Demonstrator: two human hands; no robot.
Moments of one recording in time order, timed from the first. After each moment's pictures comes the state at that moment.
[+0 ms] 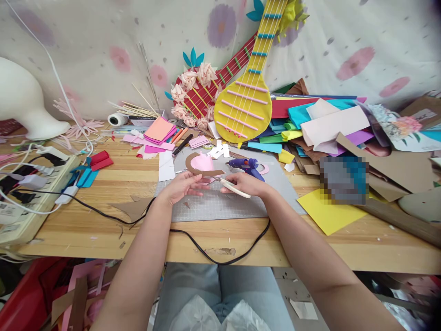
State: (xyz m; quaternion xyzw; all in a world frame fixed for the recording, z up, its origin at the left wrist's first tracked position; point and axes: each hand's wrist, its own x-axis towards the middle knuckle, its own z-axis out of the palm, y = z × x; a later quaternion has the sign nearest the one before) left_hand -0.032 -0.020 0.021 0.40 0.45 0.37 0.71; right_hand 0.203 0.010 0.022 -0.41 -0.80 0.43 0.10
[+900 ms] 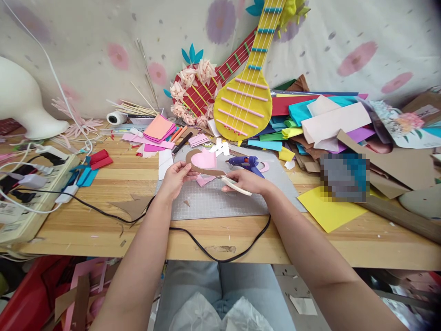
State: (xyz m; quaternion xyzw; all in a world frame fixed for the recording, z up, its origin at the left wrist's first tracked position) left_hand -0.030 -0.010 0.017 0.37 0.49 0.55 0.56; right_hand 0.205 0.009 0.025 -0.40 -0.80 0.43 0.10
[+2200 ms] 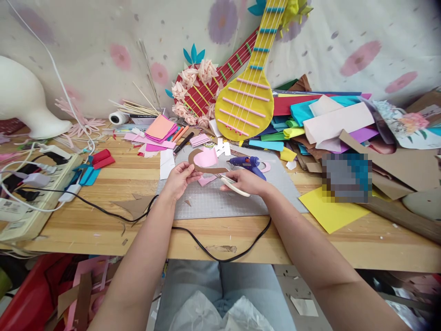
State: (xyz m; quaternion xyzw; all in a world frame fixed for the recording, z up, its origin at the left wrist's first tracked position) left_hand -0.026 -0.012 0.016 0.33 0.47 0.55 0.60; right_hand 0.199 0.006 0.025 -0.41 -0.82 0.38 0.12
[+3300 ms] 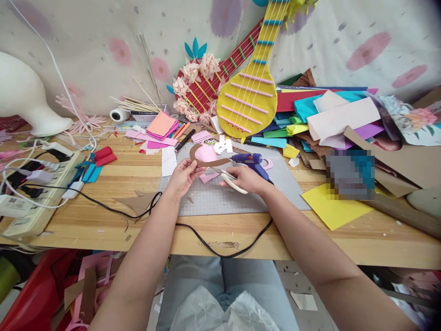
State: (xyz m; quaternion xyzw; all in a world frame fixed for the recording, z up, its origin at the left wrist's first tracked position) left_hand -0.021 -0.011 0.015 0.32 0.45 0.57 0.62; right_hand 0.193 0.006 0.017 -0.45 -0.82 0.32 0.14
